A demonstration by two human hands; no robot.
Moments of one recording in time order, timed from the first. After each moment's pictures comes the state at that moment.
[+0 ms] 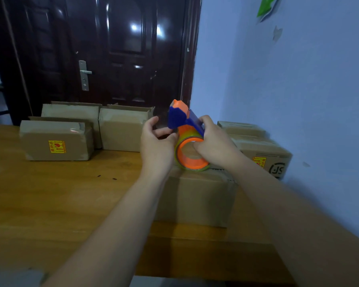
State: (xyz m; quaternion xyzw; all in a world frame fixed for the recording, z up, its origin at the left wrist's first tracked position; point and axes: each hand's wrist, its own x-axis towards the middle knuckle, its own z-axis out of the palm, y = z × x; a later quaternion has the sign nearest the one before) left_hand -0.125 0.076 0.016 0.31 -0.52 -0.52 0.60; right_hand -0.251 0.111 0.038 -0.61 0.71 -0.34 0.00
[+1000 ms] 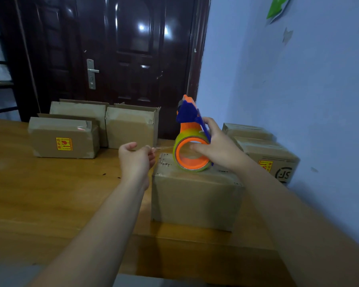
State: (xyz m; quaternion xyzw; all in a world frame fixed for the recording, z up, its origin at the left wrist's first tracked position) left_hand -0.090 0.041 -0.014 0.39 -0.36 -0.61 0.59; right_hand -0.256 0.106 0.031 -0.63 0.63 -0.42 0.14
